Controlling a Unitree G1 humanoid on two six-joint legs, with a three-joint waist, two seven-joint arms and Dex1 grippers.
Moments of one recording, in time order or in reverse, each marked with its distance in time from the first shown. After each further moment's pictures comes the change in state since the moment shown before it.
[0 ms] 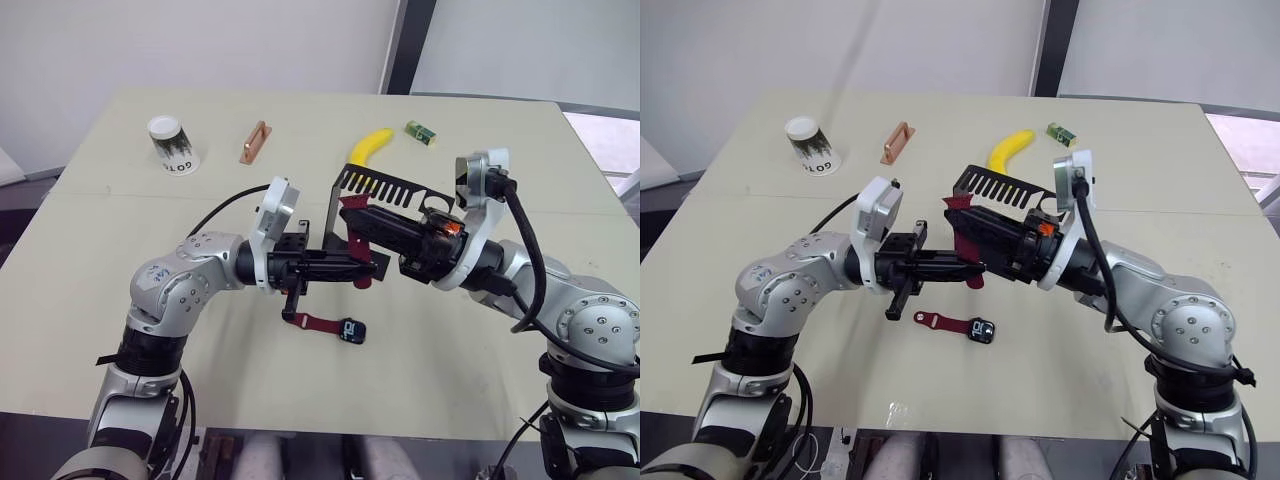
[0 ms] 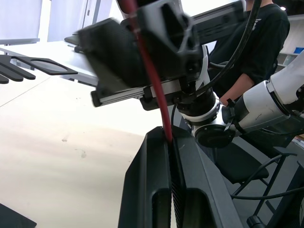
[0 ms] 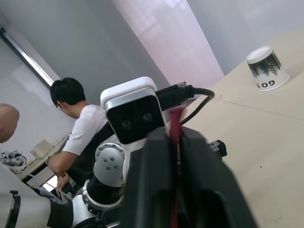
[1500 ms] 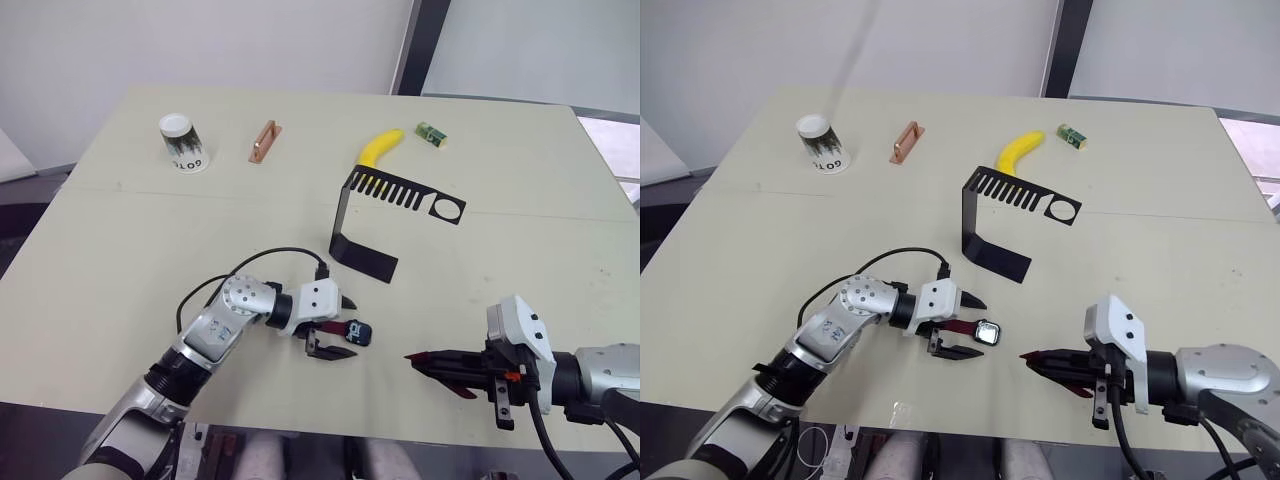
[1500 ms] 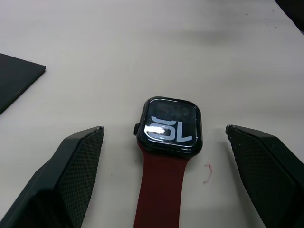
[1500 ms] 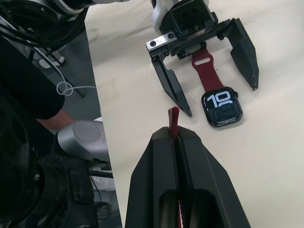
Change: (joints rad) left arm 0.121 0.008 -0.386 0.195 0.701 -0.528 0.001; right arm 0.781 -0.462 -0.218 -0.315 -0.682 -0.206 0.695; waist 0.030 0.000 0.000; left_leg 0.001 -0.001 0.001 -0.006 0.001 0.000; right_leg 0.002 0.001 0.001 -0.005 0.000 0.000
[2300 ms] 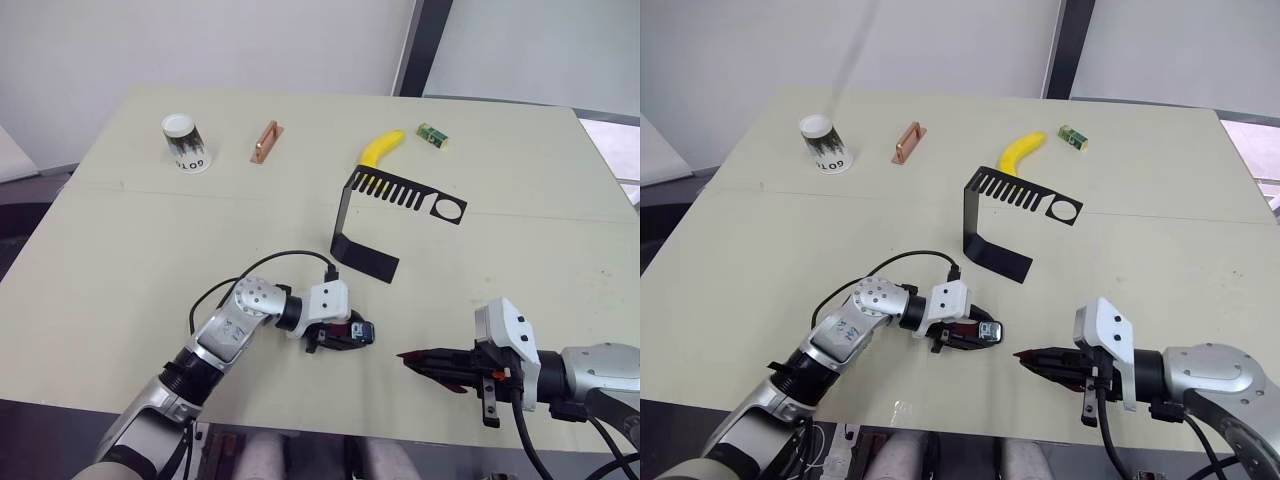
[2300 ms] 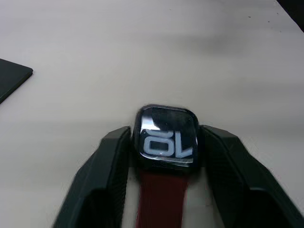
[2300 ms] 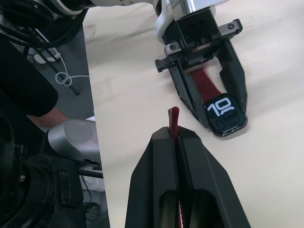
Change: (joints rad) left arm -0.007 -0.051 0.002 0.037 0.023 0.039 -0.020; right arm -0.053 0.042 0.074 0.004 -0.086 -0.012 -0.001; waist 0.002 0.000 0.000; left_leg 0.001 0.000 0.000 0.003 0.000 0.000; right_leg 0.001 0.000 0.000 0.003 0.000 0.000
